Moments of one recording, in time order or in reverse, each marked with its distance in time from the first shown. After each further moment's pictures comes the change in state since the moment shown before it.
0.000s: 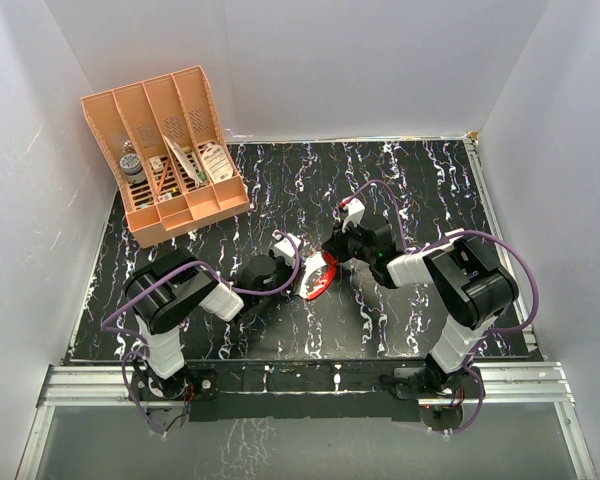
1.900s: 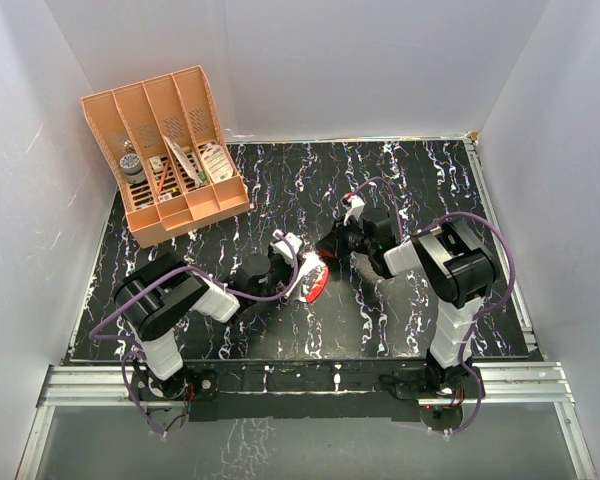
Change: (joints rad) left arm 0.000 -0.072 -0.016 0.041 -0.004 0.138; right arm -0.073 0.167 0.090 0.079 -0.217 0.173
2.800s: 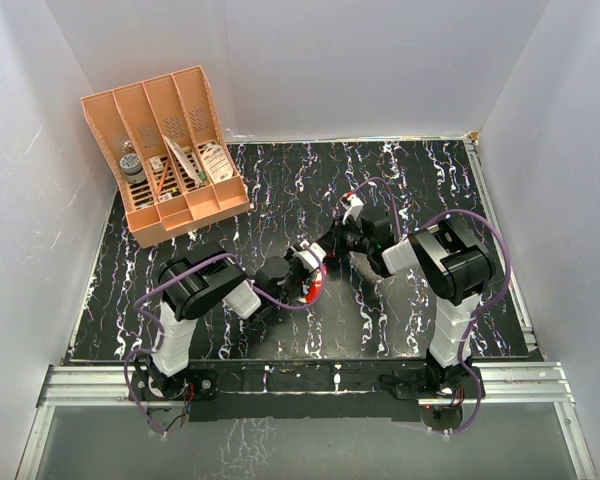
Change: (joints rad) left arm -0.054 0.269 0.131 0.156 -0.082 0.268; right arm -0.001 0.035 0.022 0.024 -0.040 0.082
